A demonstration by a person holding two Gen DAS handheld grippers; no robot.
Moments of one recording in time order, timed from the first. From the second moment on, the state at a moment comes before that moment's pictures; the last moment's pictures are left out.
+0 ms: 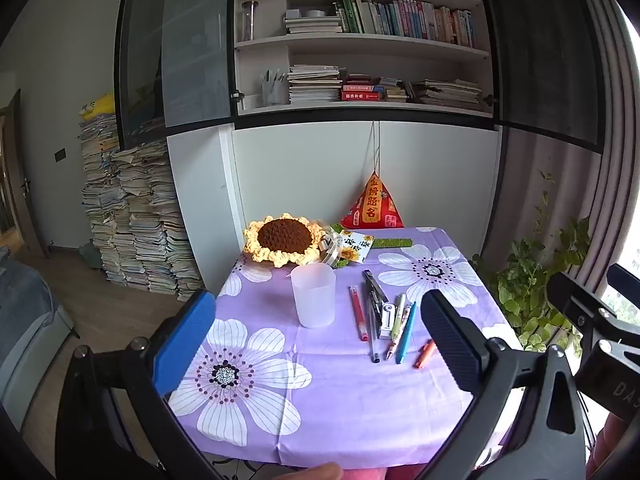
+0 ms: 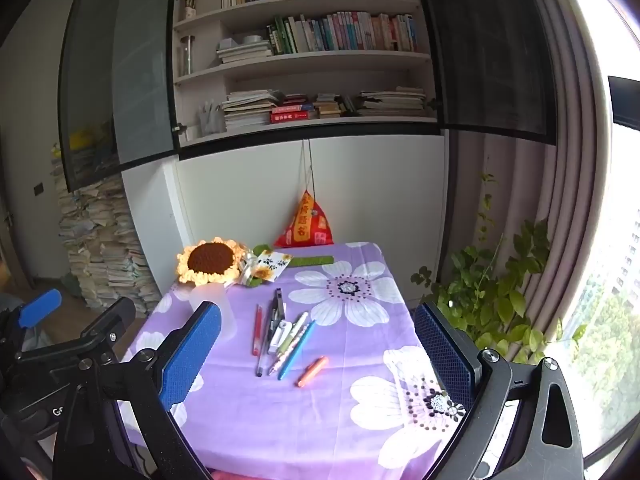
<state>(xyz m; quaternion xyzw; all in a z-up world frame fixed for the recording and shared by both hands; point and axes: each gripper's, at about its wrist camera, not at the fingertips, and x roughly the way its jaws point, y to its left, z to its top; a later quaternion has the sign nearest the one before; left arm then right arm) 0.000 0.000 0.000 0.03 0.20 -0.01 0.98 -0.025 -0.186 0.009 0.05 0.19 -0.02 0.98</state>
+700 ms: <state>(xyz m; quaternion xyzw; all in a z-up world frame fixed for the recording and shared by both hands) -0.001 0.004 -0.002 0.02 0.20 -0.01 0.98 -0.020 -0.184 0.002 0.05 0.20 -0.02 0.98</state>
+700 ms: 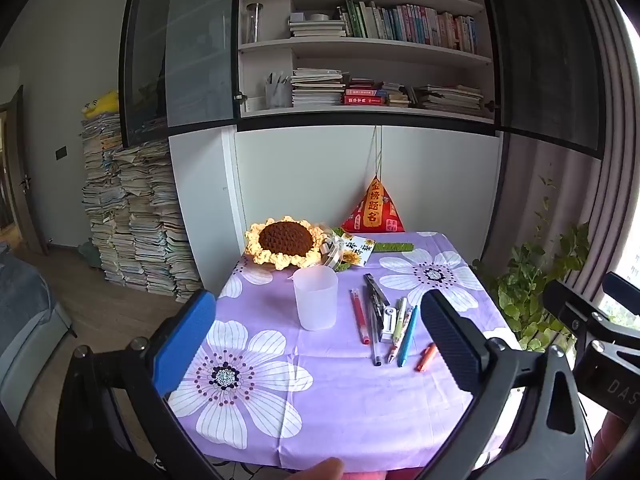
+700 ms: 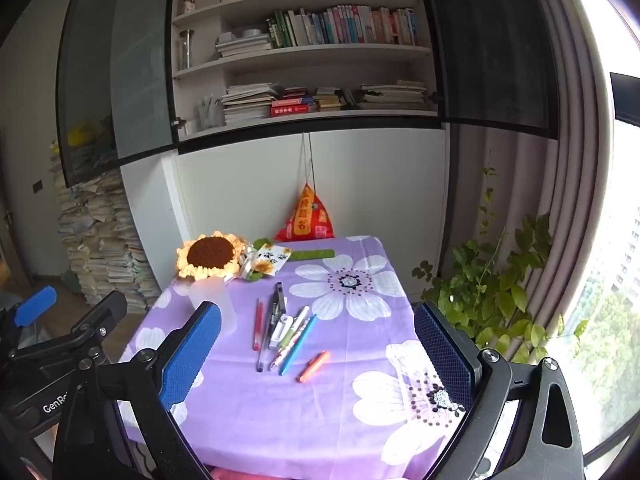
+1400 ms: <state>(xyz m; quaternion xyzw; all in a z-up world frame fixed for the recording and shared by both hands) 0.007 0.007 -0.007 0.01 0.21 -0.03 0.98 -0.014 -0.182 -0.017 0.05 0.21 -0.03 0.98</state>
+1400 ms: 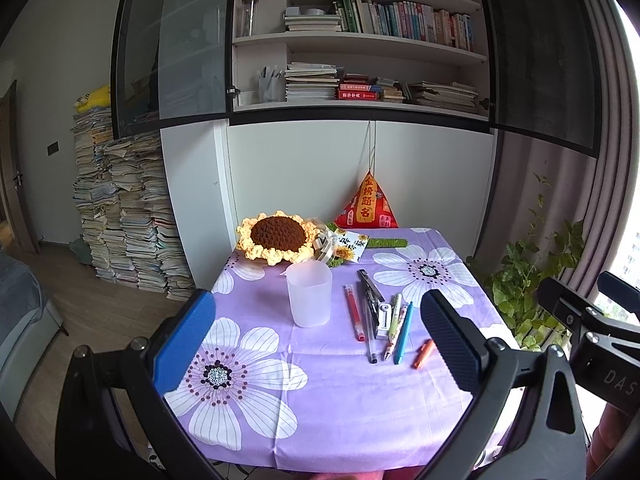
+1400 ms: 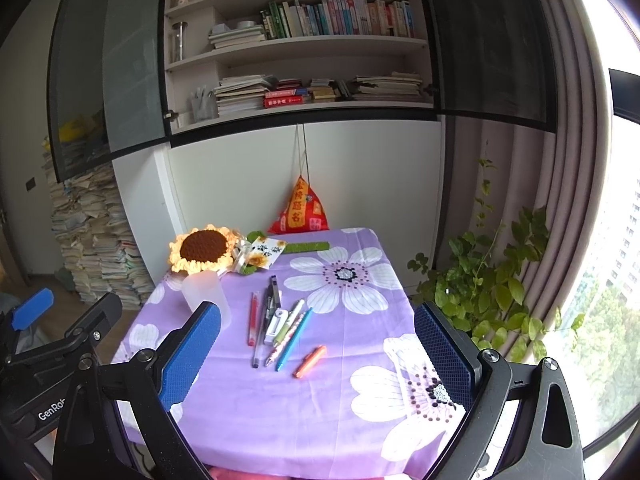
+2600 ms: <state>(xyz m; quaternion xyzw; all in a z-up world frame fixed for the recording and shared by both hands) 0.039 -0.004 -0.027 0.03 0.23 -0.03 0.97 0.022 -0.189 -0.028 0.05 0.25 -0.03 0.97</state>
